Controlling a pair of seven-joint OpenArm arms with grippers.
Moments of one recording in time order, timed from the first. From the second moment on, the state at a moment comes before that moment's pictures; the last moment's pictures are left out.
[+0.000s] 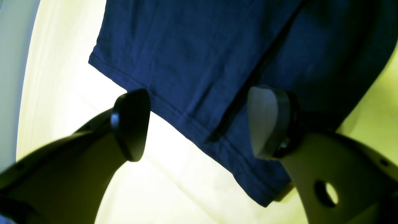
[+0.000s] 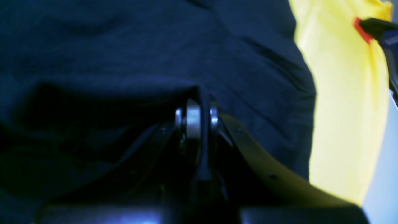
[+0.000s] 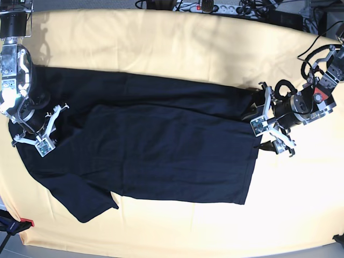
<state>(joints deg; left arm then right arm) -10.9 -57.5 32.4 106.0 -16.8 -28.6 23.9 -0.1 32.2 5.6 91.8 9.2 33.0 -31.9</state>
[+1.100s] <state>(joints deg) -11.0 -57.5 32.4 105.9 -15.7 -33.5 27.5 7.0 35.8 5.9 97.2 15.2 24.4 -54.0</state>
